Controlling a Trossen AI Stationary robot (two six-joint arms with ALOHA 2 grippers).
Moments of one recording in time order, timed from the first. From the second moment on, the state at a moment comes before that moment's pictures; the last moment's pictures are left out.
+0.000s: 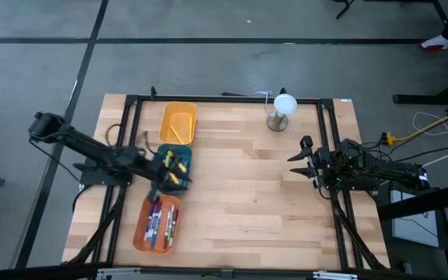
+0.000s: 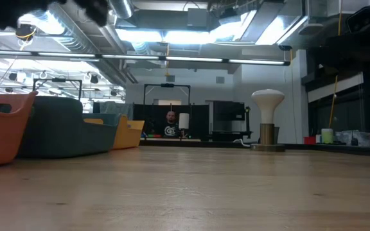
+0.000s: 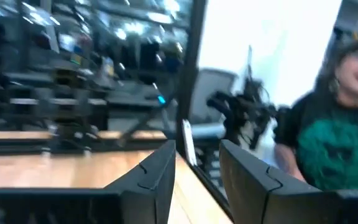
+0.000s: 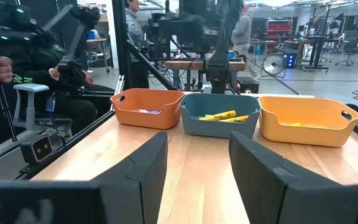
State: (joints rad) left arm -0.30 1.01 0.38 0.77 0.06 -0.15; right arm -0.15 0.02 0.01 0.06 -0.33 0.02
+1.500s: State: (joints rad) left arm 0.37 0.00 0.01 0.06 0.29 -0.17; right arm -0.15 0.02 0.01 0.06 -0.33 0.02
